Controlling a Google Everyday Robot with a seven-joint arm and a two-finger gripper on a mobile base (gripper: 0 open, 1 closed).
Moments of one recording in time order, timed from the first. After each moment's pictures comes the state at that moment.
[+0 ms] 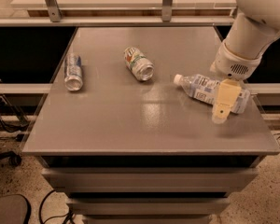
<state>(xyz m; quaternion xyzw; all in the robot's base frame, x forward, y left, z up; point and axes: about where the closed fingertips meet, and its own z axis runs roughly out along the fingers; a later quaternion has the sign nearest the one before) 0.524 -0.210 0.854 -0.62 0.78 0.02 0.08</state>
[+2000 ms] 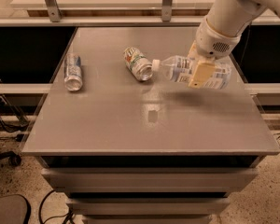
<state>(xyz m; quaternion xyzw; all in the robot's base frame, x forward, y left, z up) 0.568 -0.151 0.891 -0.68 0.72 0.02 0.14</state>
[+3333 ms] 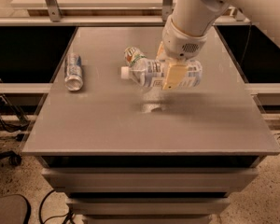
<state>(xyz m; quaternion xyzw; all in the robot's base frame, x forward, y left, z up) 0.552 -0.075 0.899 -0.75 0.64 0.02 0.15</state>
